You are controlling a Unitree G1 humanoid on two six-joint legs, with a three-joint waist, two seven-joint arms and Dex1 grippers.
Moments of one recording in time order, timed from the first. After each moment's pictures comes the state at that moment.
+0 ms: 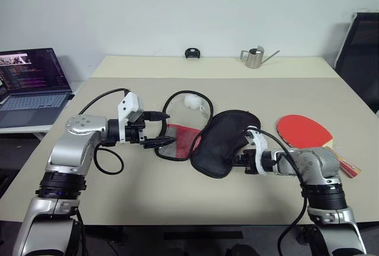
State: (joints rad) left arm -0.61 0.74 0.00 0.16 -0.38 0.35 -1.28; right arm -0.57 -0.39 -0.06 -0.09 0.66 1.48 0.48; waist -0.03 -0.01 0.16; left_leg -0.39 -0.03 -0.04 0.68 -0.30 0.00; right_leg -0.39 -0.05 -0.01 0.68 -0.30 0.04
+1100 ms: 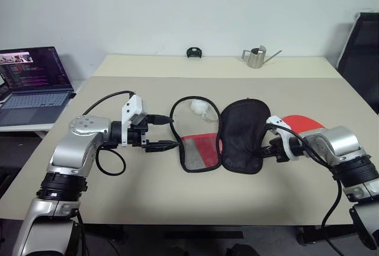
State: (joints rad) left arm -0.61 0.74 -0.03 0.12 -0.39 0.38 -1.30; right arm -0.78 -0.75 0.30 0.28 0.41 1.11 0.92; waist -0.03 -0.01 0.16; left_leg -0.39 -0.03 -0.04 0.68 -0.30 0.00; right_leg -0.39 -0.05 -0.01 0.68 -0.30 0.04
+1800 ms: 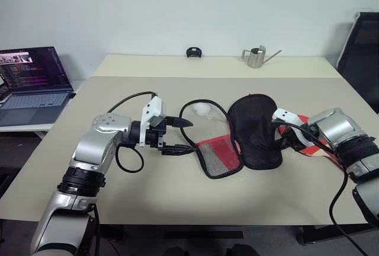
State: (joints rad) left arm -0.67 0.65 -0.11 0.11 -0.39 0.39 -1.34; right arm -1.01 -0.77 0.52 0.64 0.04 0.72 1.27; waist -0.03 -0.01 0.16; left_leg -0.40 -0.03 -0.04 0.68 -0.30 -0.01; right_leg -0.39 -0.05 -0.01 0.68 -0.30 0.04
